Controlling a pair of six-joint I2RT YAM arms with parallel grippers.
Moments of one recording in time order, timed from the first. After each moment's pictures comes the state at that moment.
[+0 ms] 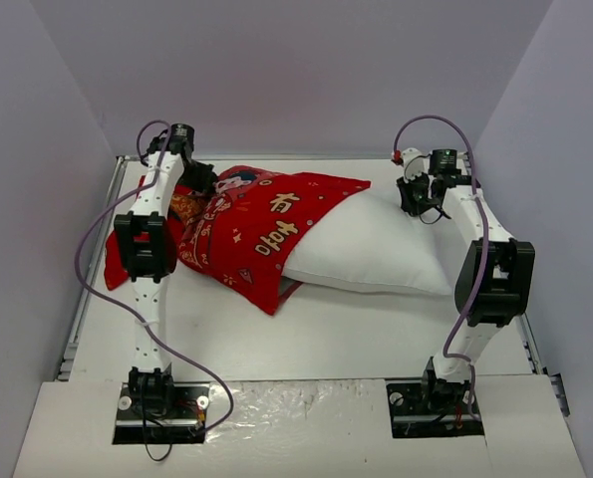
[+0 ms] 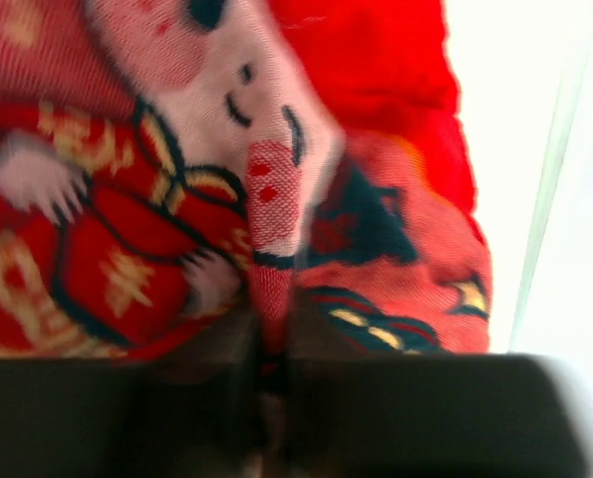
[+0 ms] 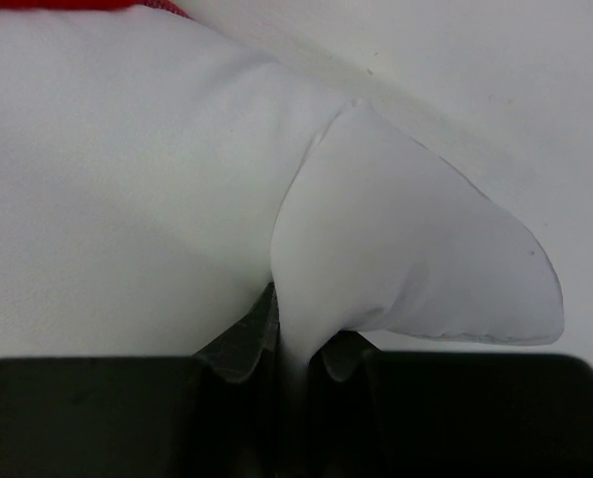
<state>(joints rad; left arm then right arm) -0.05 2.45 2.46 -1.18 0.12 -1.28 -0.03 1.82 1.44 -0.53 -0.30 -0.50</state>
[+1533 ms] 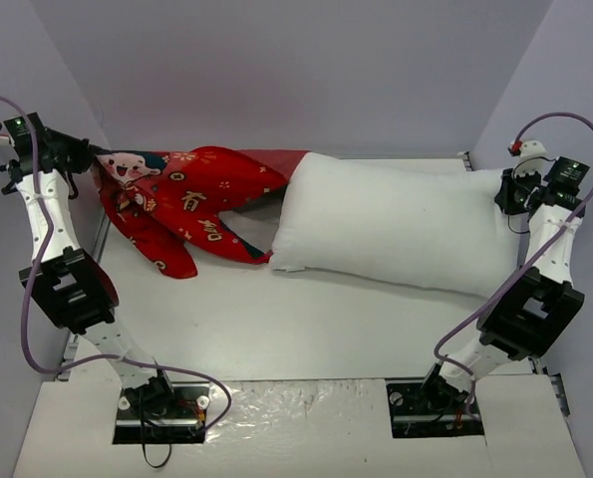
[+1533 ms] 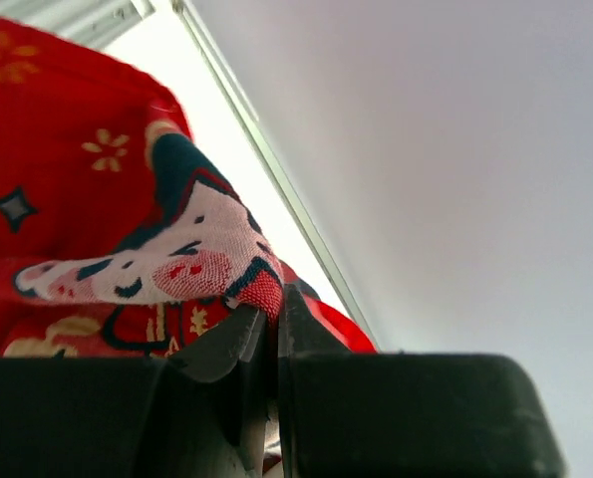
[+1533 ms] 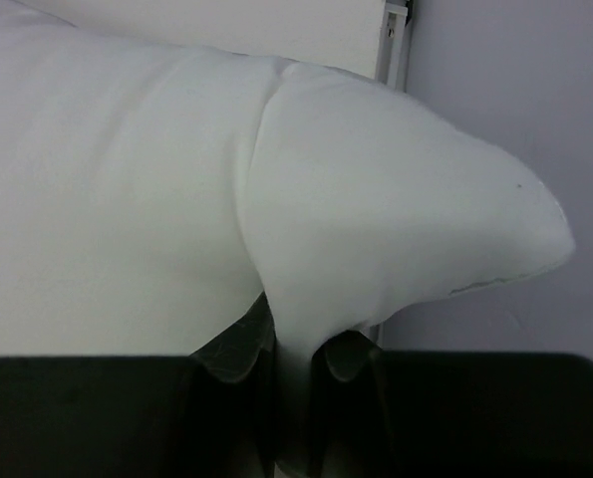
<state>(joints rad) 0.46 1.86 1.94 -0.60 0.31 -0.93 -0.56 1.64 1.45 -0.50 -0.50 -0.53</state>
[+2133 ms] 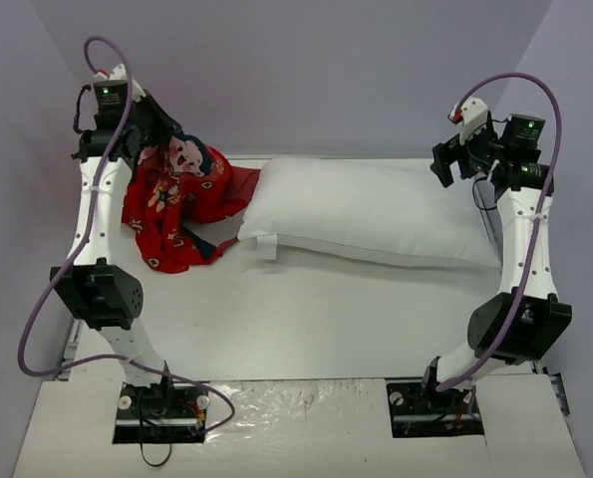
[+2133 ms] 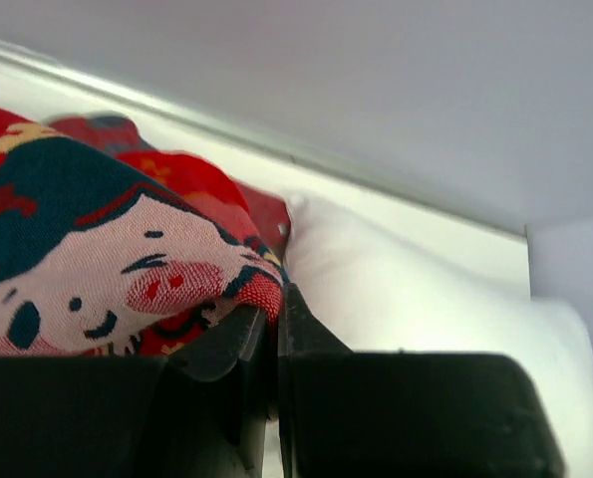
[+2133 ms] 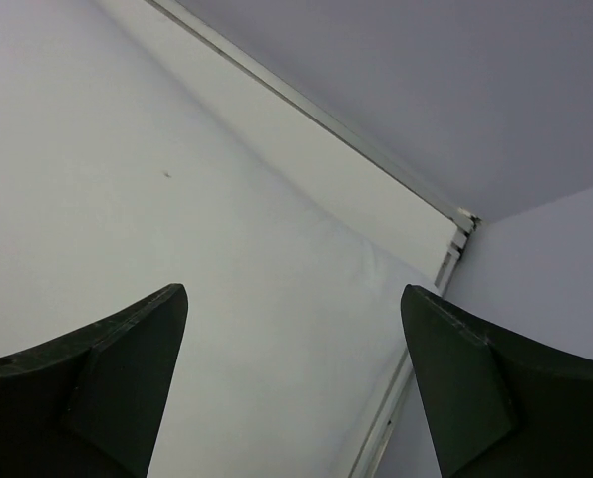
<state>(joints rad) 0.07 1.84 2.14 -0.68 0.23 -0.55 -0.26 1.57 1.66 -0.60 -0.55 -0.63</state>
